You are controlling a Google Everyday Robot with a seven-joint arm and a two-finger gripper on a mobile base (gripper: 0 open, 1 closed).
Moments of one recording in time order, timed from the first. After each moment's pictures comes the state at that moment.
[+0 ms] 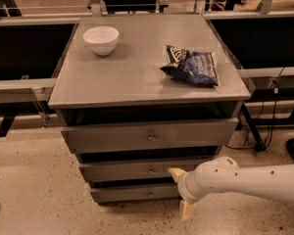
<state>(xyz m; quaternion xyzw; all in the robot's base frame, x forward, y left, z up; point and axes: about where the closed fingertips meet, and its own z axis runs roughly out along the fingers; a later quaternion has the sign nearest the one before) 0.476 -0.117 0.444 -0.77 0.60 0.03 0.20</state>
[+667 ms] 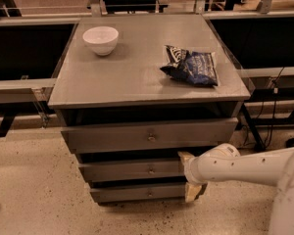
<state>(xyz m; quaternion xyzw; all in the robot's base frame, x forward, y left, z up) 0.543 -0.155 0.454 -0.74 0.64 -0.05 0.21</state>
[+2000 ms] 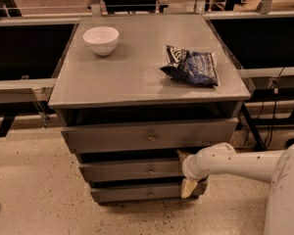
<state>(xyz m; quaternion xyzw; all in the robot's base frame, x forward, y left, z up) 0.578 -0.155 0.419 -0.72 0.66 -0.02 0.22</state>
